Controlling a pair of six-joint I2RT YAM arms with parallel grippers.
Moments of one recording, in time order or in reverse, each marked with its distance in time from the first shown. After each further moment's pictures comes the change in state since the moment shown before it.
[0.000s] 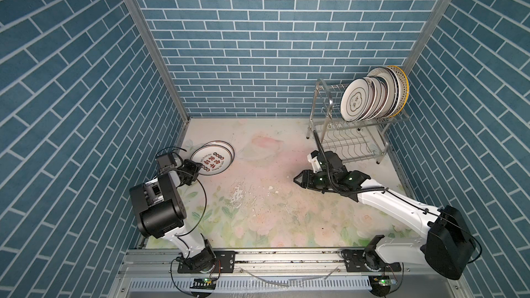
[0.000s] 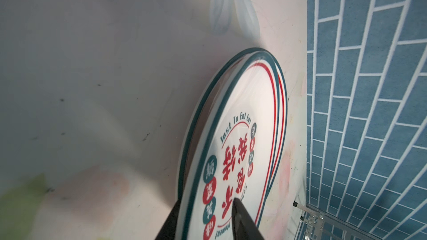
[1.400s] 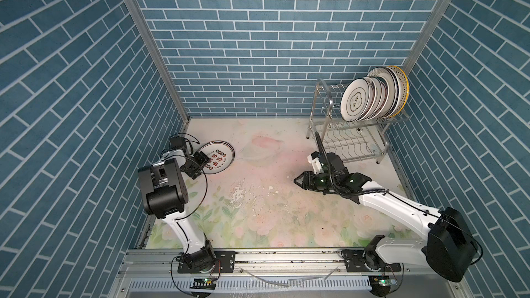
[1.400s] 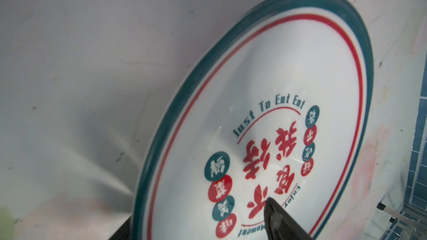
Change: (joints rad) left arm -0.145 0.200 0.364 -0.460 -0.218 0.203; right arm -0.019 -0.010 -0.036 0.049 -0.035 -0.024
